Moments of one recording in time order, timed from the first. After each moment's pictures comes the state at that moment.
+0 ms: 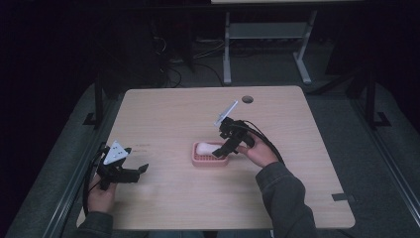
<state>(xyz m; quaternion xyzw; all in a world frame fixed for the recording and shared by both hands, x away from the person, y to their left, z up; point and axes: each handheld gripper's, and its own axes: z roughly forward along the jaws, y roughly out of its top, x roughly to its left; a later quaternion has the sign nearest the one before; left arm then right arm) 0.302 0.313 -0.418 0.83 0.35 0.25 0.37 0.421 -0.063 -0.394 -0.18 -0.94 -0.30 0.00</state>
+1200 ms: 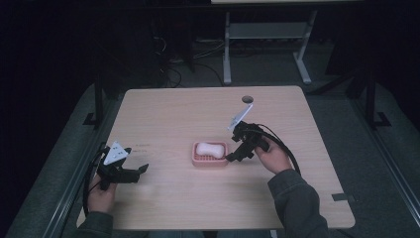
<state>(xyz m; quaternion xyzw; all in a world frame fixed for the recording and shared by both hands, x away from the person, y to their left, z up) 0.301 0.313 -0.418 0.83 0.35 0.25 0.36 0.400 -0.100 -0.387 -0.18 -0.94 -0.29 -0.01</state>
